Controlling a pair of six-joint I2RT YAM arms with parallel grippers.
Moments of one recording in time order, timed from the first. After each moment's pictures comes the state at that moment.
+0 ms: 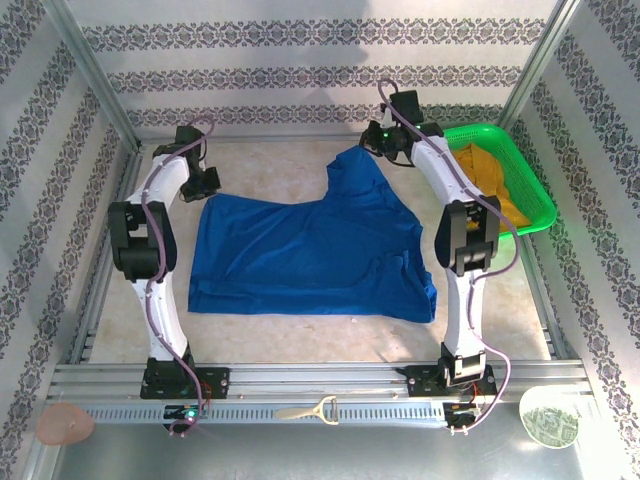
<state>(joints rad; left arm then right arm) 0.06 2.08 1.75 -0.86 0.06 -0.33 0.18 2.15 2.00 -0.62 -0.37 0.56</state>
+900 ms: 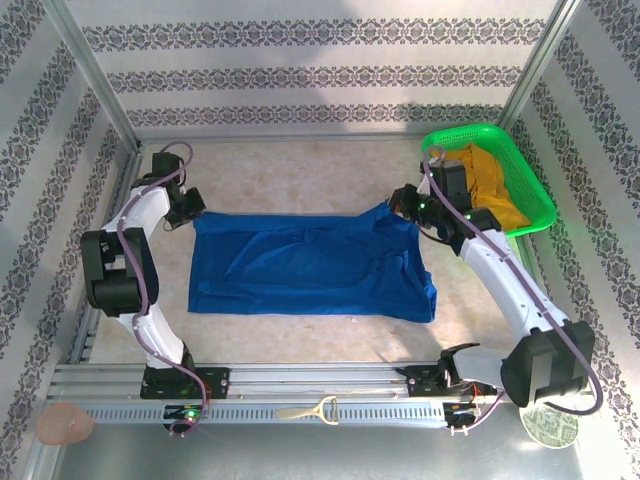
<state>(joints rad) 0.15 1.78 1.30 -0.65 0.10 -0.43 0.24 1.23 1.05 -0.51 -0.26 0.68</state>
